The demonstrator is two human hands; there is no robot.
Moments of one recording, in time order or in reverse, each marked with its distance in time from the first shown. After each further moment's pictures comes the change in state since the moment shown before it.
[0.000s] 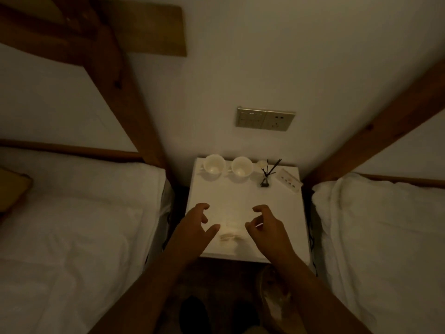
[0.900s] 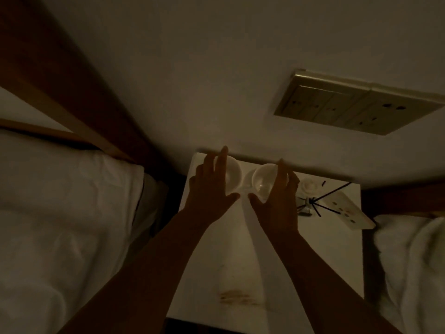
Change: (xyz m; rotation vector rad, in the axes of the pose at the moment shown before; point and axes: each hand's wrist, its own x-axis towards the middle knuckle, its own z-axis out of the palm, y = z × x) left_hand 0.277 -0.055 0.076 0.286 0.193 0.108; right_hand 0.266 0.048 0.086 -0.112 0.217 -0.108
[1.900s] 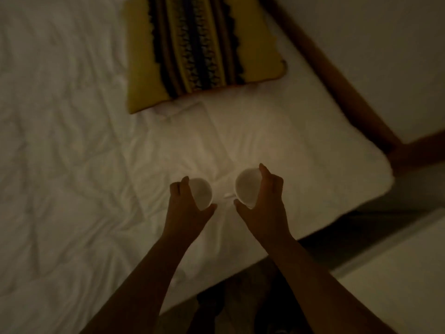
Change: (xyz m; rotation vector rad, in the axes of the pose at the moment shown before) left_hand -0.462 -0.293 -0.183 -0.312 0.573 -1.126; right_hand -0.351 -0.278 0.242 0.009 -0.780 -0.716
